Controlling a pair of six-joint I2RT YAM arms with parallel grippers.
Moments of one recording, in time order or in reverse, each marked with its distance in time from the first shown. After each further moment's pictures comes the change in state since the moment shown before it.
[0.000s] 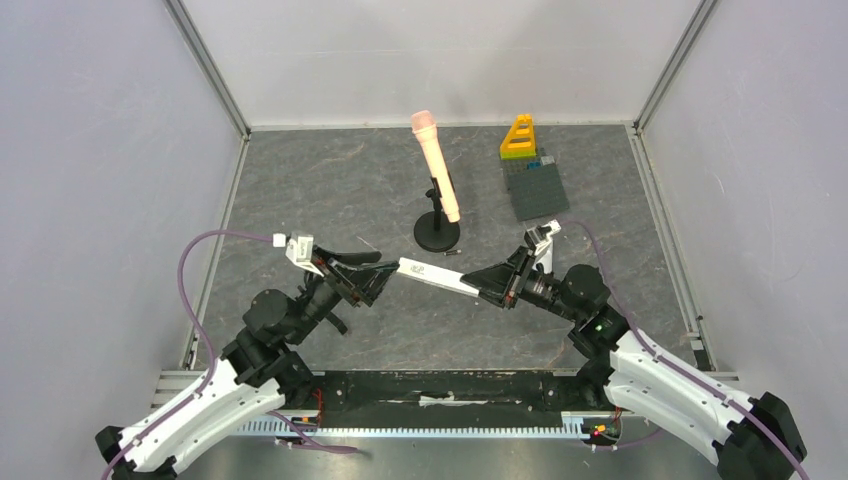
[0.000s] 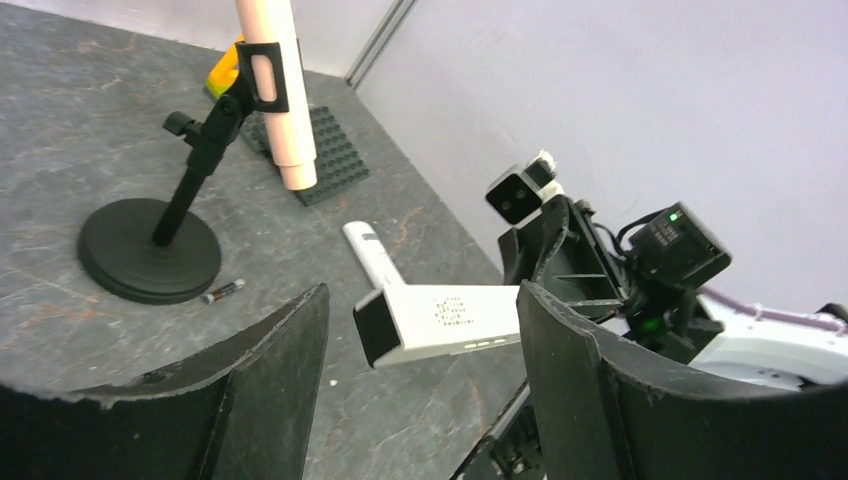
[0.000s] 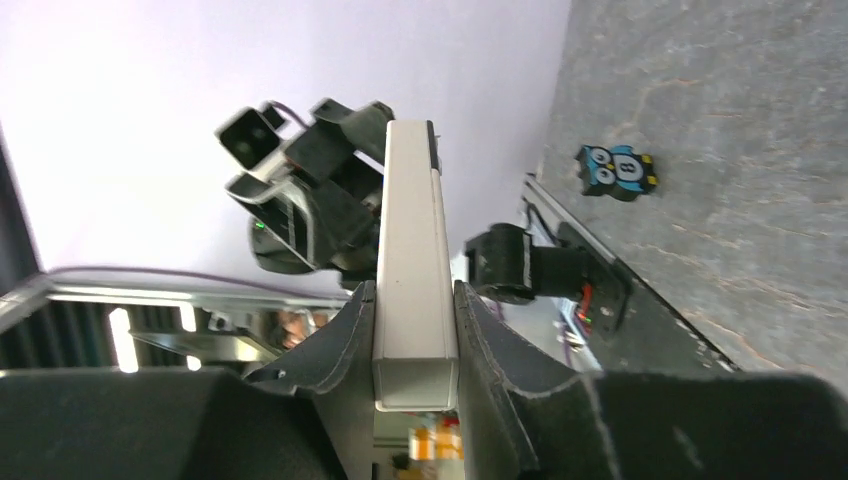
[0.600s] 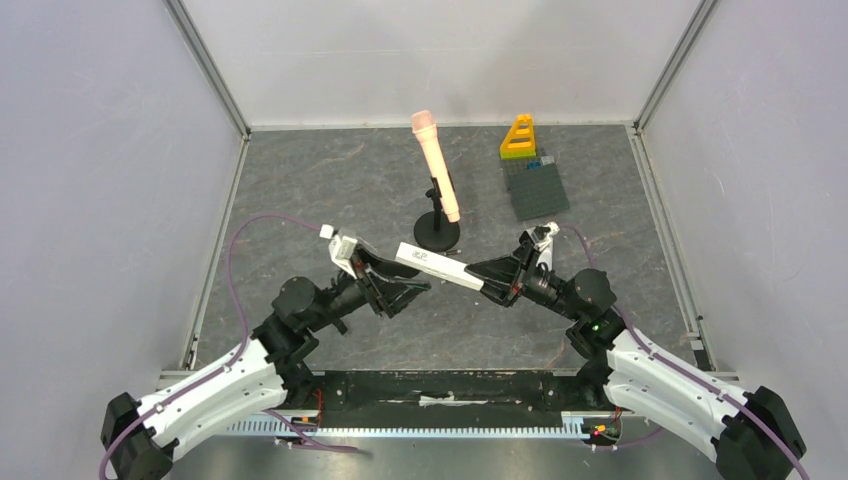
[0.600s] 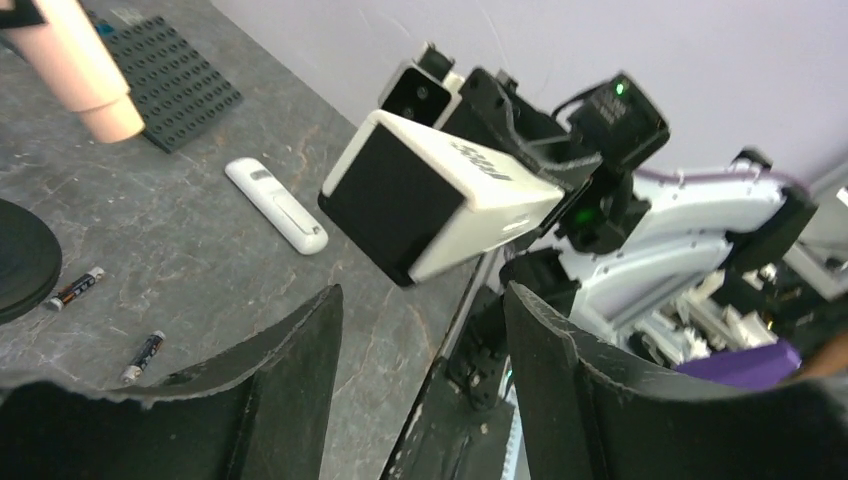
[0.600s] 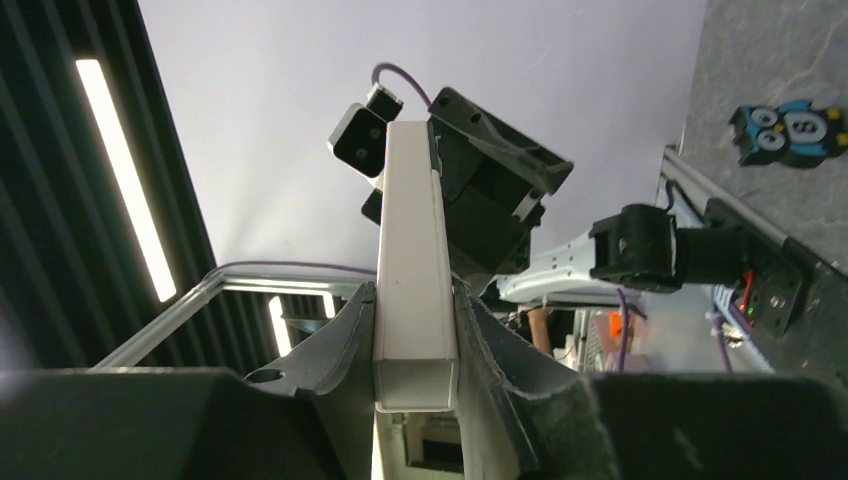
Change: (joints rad) left arm 0.000 0.220 -0.082 0.328 0.306 -0.048; right arm 0.000 0.029 -0.043 0.254 0.016 0.330
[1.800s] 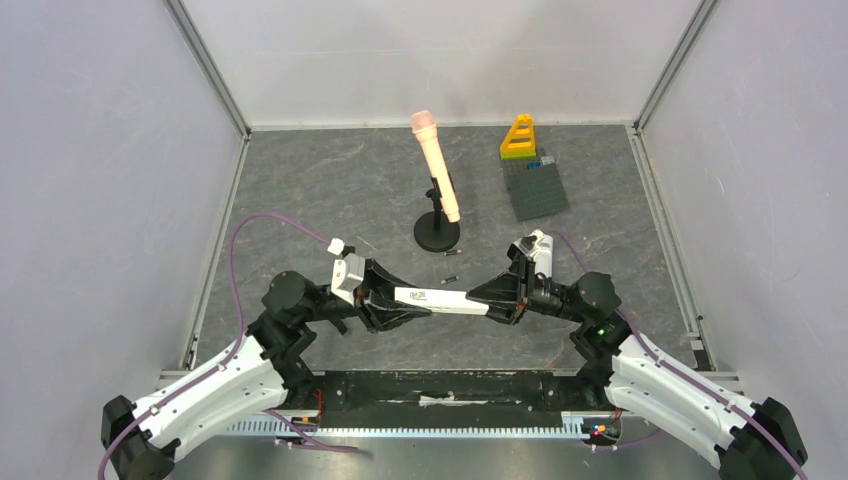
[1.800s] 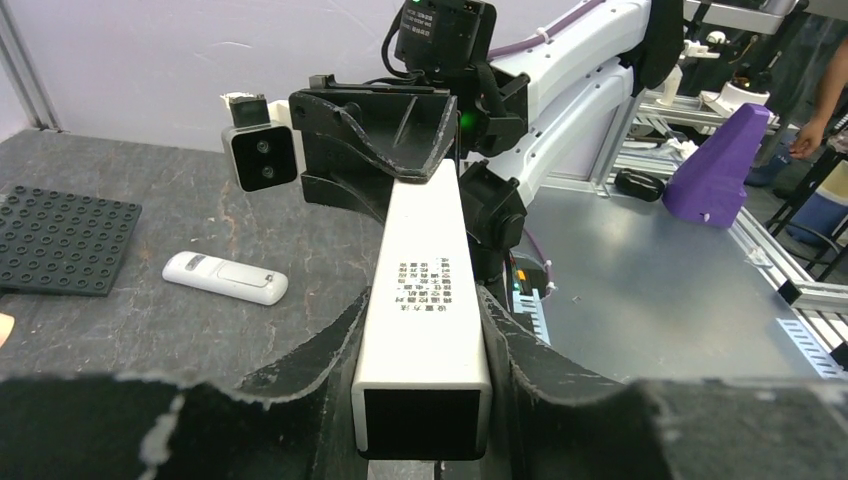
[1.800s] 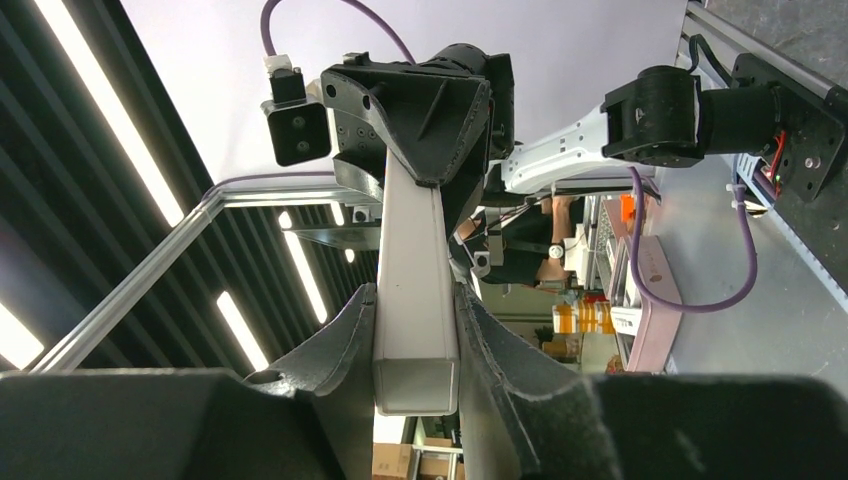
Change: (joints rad) left arm 0.017 0.040 0.088 0.031 0.485 0.397; right arm 0.002 -0.068 0.000 -0.068 -0.241 0.094
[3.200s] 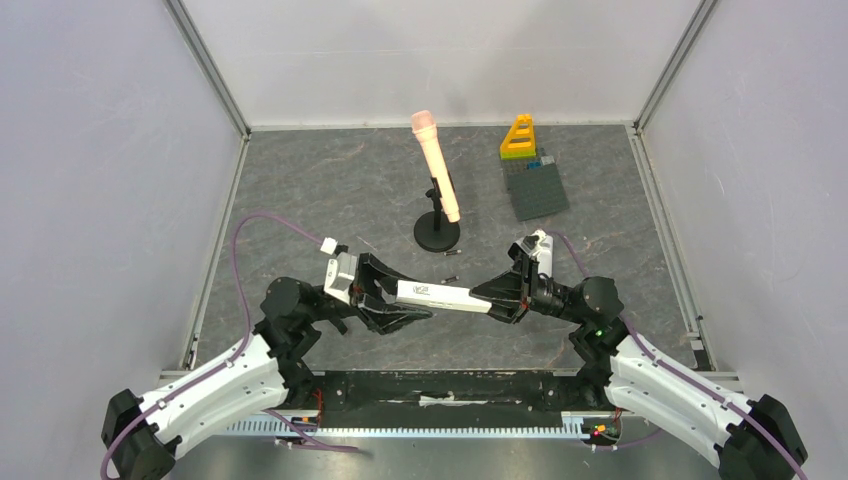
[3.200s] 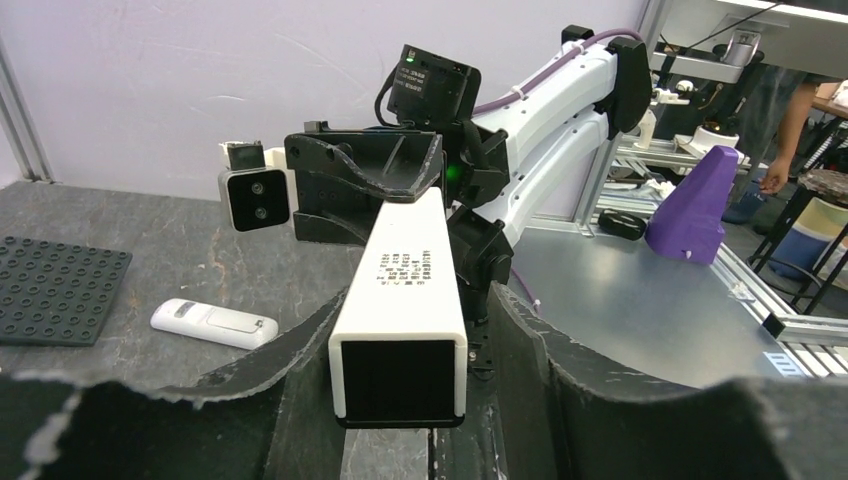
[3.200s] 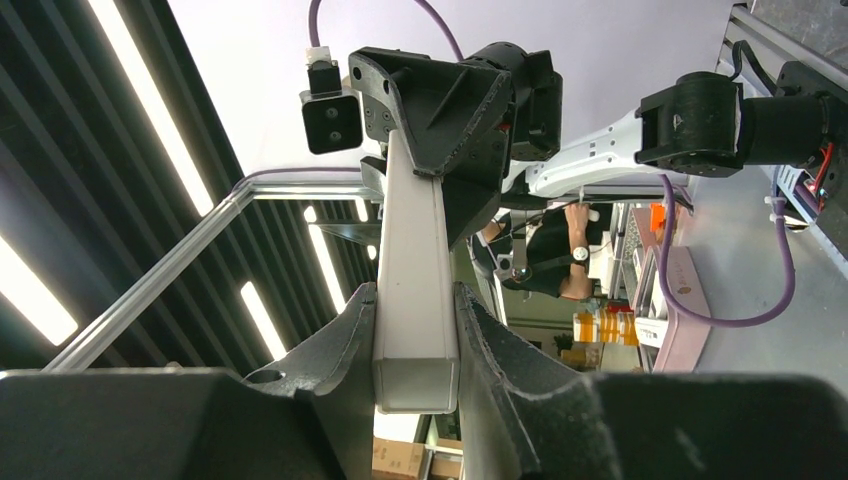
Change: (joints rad) left arm 0.003 0.024 -0.047 0.219 -0.003 -0.091; right arm 0.003 0.009 -0.033 0.125 0.021 0.055
